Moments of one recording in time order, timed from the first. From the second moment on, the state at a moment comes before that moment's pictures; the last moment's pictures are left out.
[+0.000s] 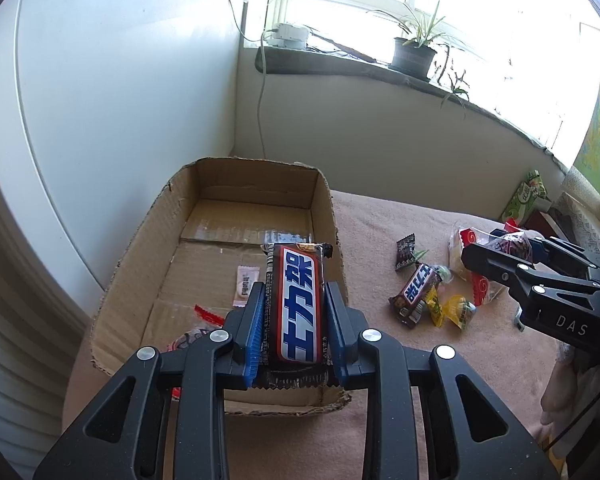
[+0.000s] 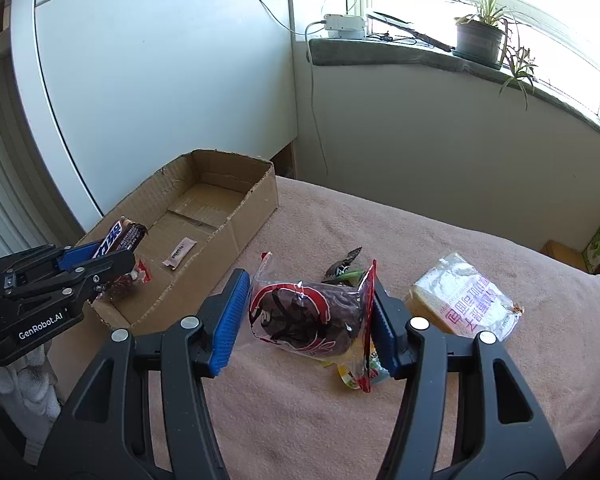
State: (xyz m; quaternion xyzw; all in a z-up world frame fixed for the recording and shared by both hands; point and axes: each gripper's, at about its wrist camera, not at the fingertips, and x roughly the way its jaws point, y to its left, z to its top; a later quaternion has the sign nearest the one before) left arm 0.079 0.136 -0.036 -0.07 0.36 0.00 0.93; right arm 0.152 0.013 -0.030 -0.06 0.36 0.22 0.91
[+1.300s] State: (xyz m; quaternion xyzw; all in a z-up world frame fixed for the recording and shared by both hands) left arm 0.094 0.187 -0.047 -0.09 0.37 0.06 0.92; right arm 0.200 0.131 -0.037 -0.08 0.36 0.32 0.87
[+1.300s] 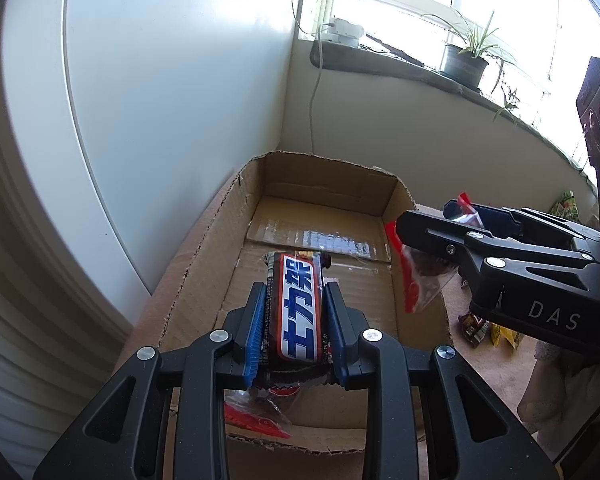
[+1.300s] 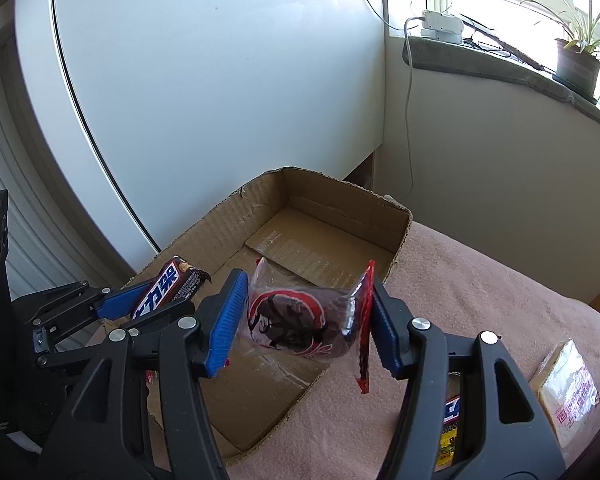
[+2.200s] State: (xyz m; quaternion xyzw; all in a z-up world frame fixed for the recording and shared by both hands) left arm 0.067 0.152 -0.020 -0.08 0.34 0.04 0.94; right arm 0.163 0.079 -0.011 -0.07 0.33 0.29 0.90
